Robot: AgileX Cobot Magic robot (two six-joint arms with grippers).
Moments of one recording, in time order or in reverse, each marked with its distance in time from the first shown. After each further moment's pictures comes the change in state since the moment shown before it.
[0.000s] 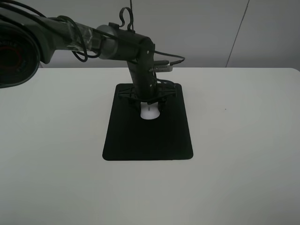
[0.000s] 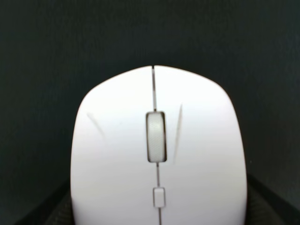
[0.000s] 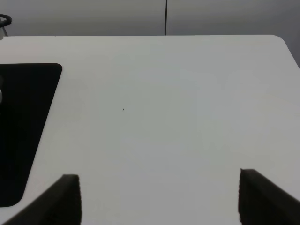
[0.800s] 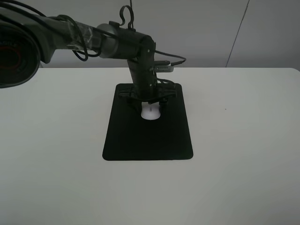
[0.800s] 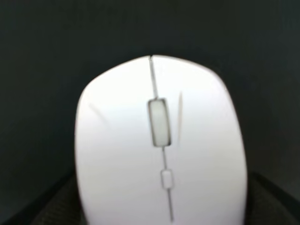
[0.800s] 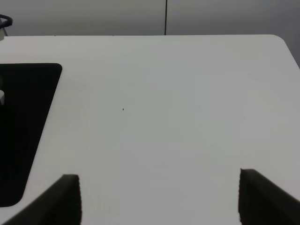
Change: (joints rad) left arm -0.002 -0.001 -0.014 0.005 0.033 0.028; right arm 0.000 0.000 0.000 0.000 0.000 0.000
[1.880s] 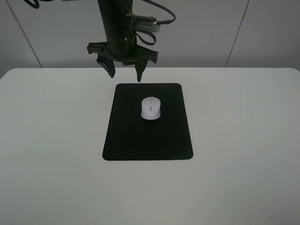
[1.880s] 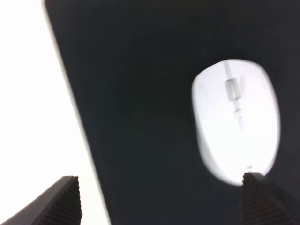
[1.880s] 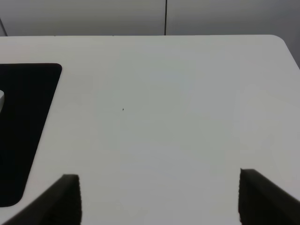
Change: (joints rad) left arm 0.059 -0.239 -0.048 0.145 0.309 0.107; right arm 0.000 0.000 0.000 -0.002 0.000 0.000
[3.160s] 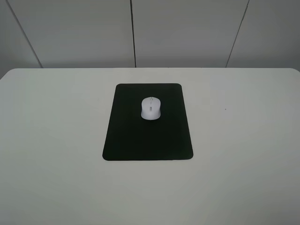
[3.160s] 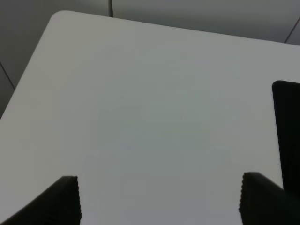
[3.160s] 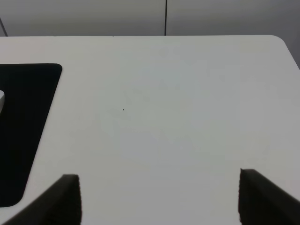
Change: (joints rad) left arm 0.461 -1.643 1.140 0.100 -0.243 0.078; right arm 0.000 0.000 0.000 0.001 0.000 0.000
